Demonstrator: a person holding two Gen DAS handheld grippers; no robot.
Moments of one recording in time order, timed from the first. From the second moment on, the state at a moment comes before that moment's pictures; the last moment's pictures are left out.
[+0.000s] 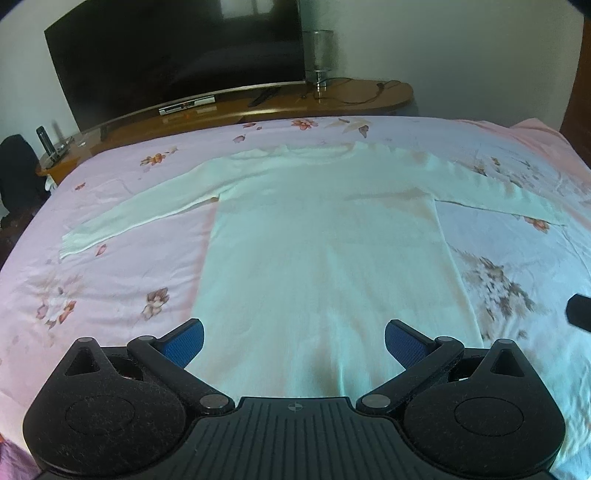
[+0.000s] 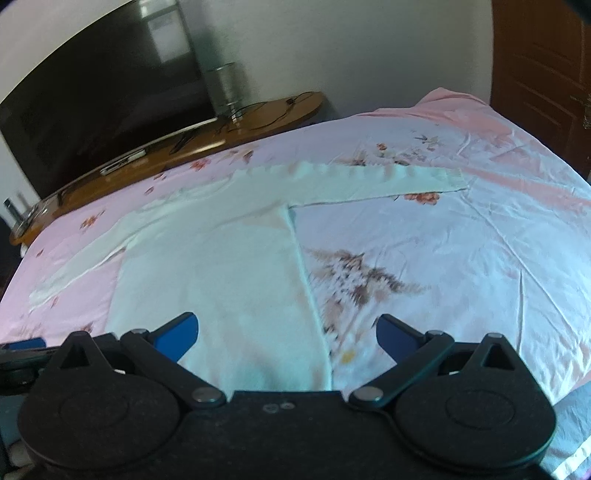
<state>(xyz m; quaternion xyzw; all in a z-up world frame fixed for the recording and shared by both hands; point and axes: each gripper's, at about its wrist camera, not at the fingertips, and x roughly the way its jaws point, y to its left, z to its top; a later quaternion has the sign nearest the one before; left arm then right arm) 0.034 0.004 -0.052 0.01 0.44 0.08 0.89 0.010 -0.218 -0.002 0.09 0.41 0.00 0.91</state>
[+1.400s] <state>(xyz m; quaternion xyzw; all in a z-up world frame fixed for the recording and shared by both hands) 0.355 -0.045 -0.180 0.00 0.46 0.06 0.88 0.305 -0.474 -0.173 0.28 0.38 -0.22 0.85</state>
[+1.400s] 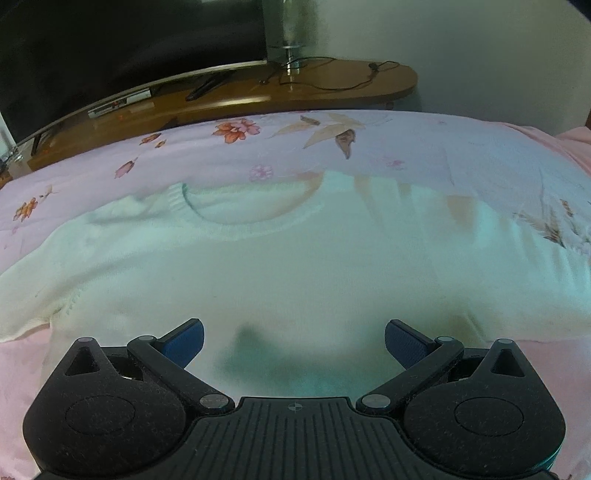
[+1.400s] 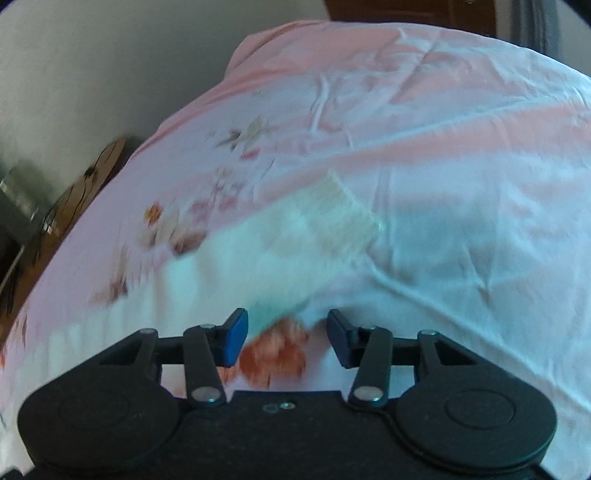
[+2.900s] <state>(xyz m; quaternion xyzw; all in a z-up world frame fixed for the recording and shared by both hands) 0.322 0.146 -0.231 -0.37 0.51 0.02 0.77 0.310 -0.168 -0.143 0.12 0.40 0.19 0.89</state>
